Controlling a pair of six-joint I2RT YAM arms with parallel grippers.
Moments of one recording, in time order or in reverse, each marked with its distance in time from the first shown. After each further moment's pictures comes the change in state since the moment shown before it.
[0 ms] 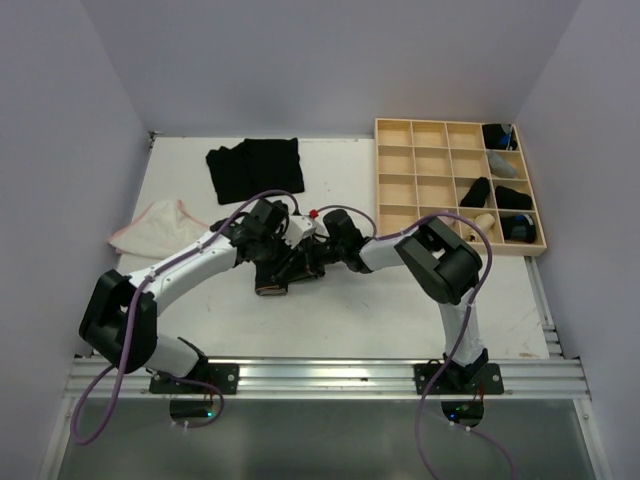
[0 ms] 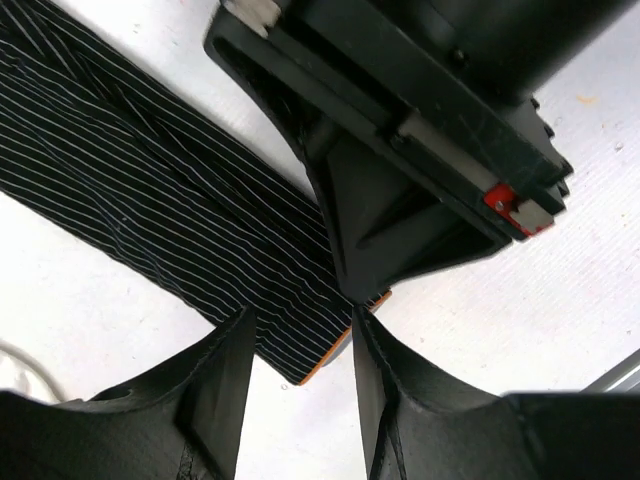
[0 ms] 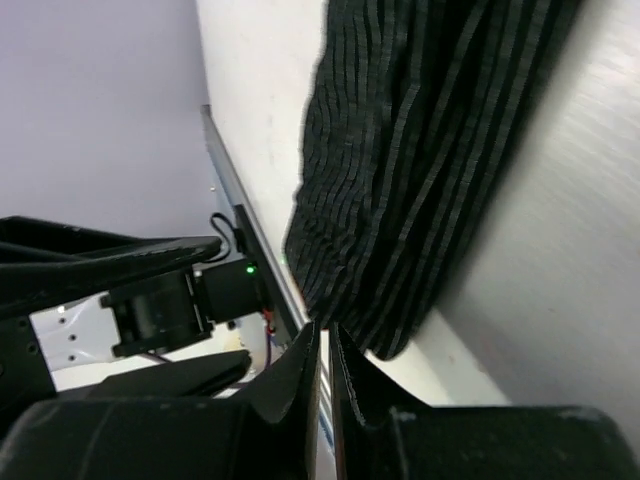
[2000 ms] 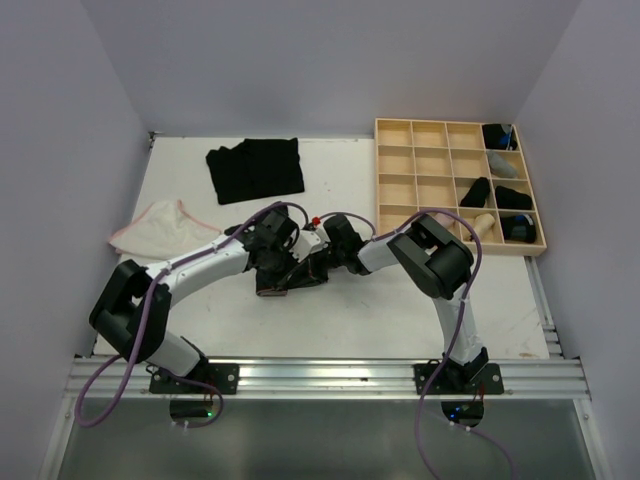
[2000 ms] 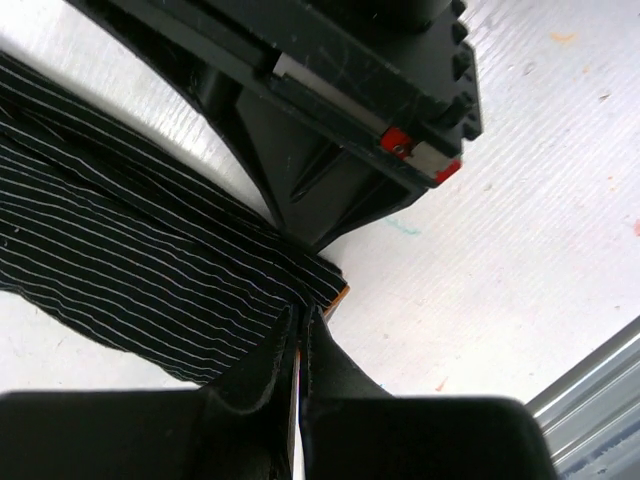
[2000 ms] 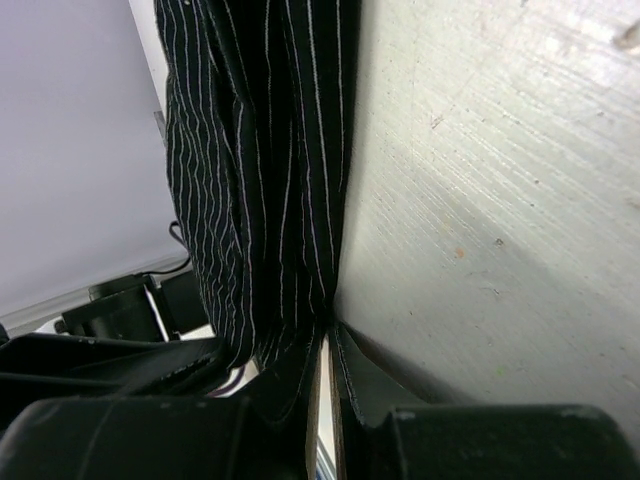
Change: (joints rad) left arm -0.076 0.067 -0.048 0.003 0.014 -0.009; right arm -0.009 0.069 0.002 -0.062 0.017 -0.034
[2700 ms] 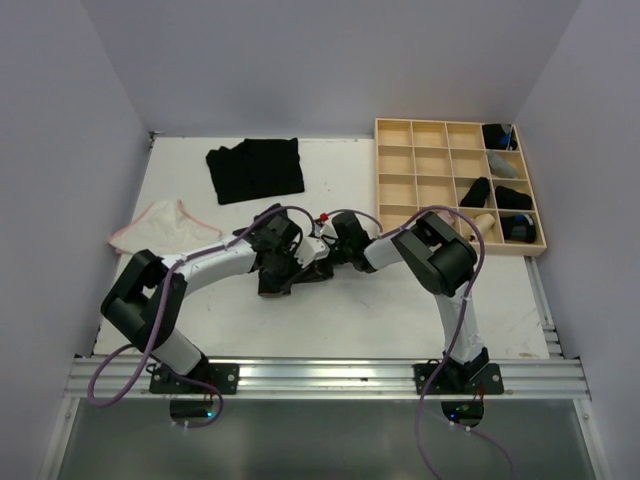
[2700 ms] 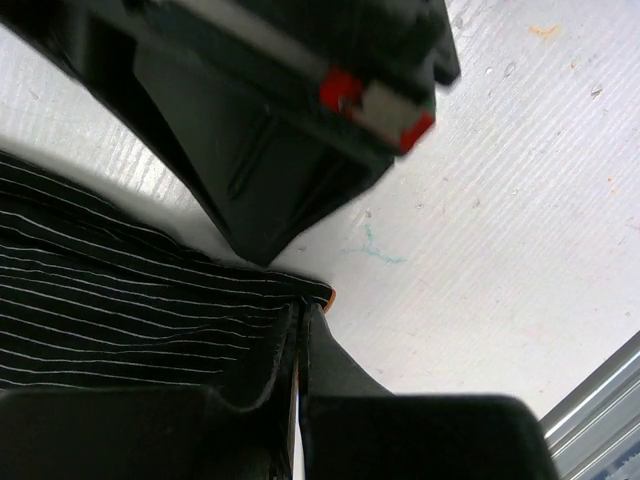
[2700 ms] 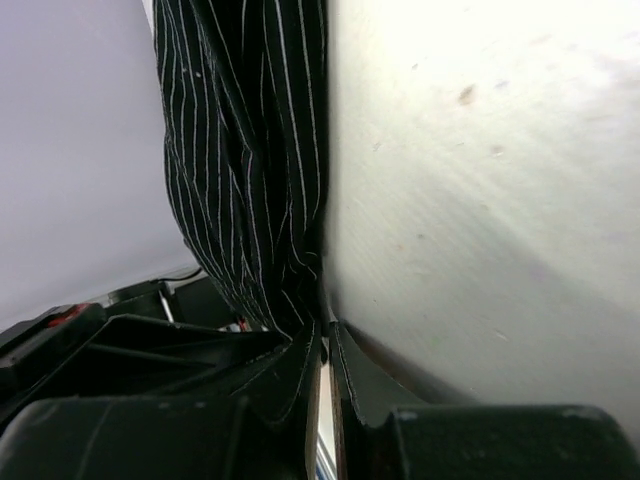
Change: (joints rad) left arm 0.000 0.077 -0.026 0.083 0.082 0.056; right arm -0.040 0.002 -0.025 0.053 -0.016 0.024
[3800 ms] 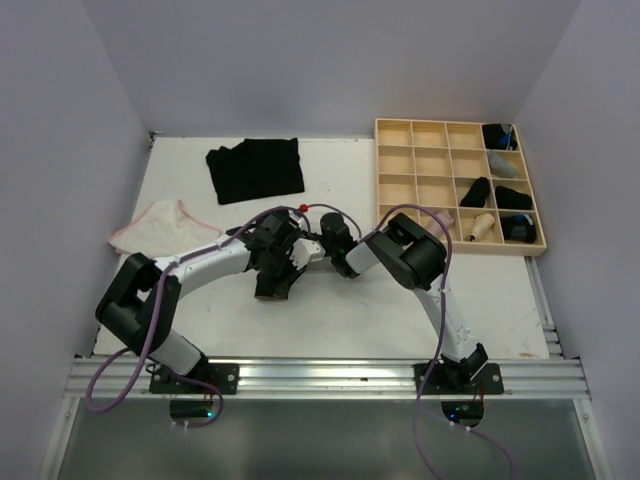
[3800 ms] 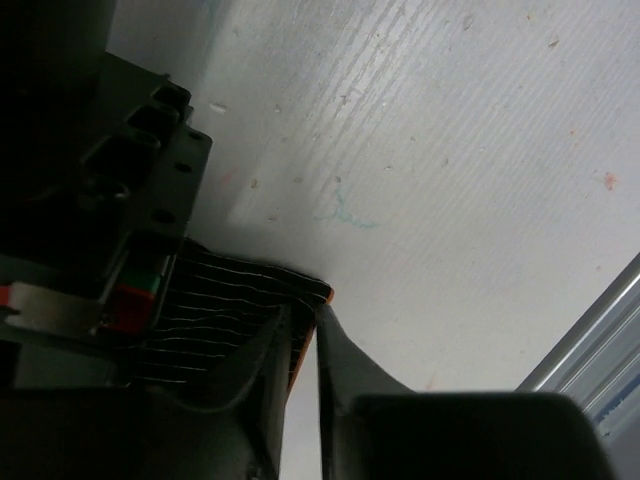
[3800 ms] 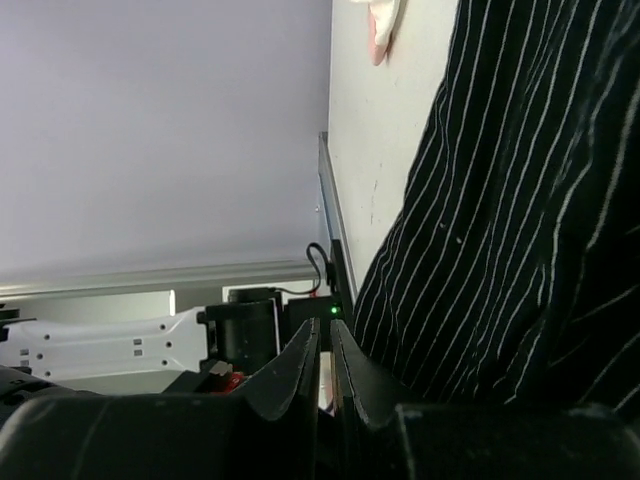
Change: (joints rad) left arm 0.037 -0.028 -0.016 -0.050 0.087 0.057; right arm 0.053 0.212 0.146 0.597 -0.092 0.386
